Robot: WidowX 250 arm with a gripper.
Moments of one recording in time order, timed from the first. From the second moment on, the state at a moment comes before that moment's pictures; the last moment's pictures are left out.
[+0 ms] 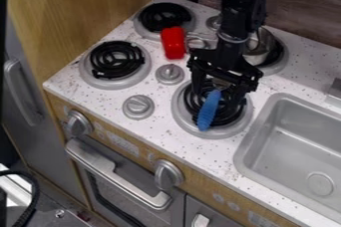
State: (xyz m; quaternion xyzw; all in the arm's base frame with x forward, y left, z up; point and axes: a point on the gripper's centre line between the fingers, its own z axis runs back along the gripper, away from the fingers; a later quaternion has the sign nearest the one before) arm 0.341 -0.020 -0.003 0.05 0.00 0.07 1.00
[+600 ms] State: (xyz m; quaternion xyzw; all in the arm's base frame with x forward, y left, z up) arm 0.340 -0.013 -0.033 0.06 0.01 0.09 0.99
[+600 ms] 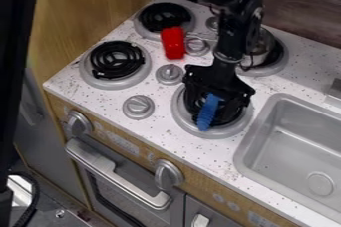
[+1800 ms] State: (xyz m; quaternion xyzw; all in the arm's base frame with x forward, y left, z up) arm 0.336 -0.001 0.005 0.01 -0.01 0.11 0.99
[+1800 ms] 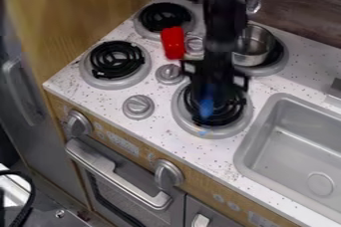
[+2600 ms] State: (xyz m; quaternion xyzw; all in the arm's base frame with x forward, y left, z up) arm 0.414 0.137 0.028 0.03 -0.12 0.25 0.96
